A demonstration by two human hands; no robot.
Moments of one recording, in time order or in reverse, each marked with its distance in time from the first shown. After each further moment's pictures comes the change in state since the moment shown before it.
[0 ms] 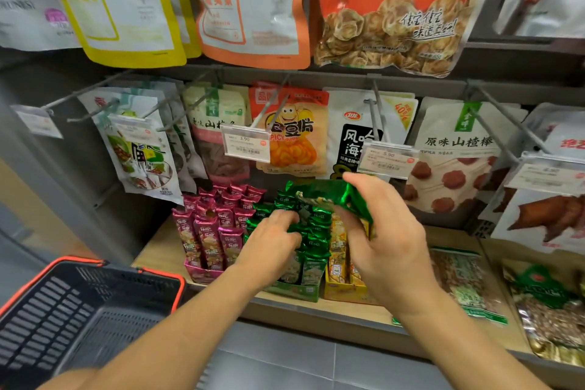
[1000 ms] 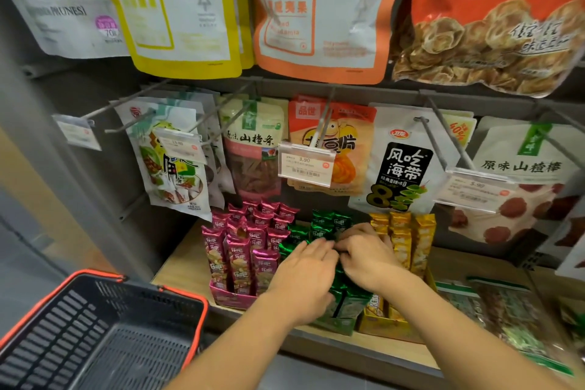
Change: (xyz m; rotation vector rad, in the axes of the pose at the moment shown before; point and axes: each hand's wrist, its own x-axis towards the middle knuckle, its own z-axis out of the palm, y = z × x) left_hand -0.005 -0.012 0.000 -0.144 -0.199 -0.064; right_hand 0.005 0.073 0.140 -0.332 -0.919 0.356
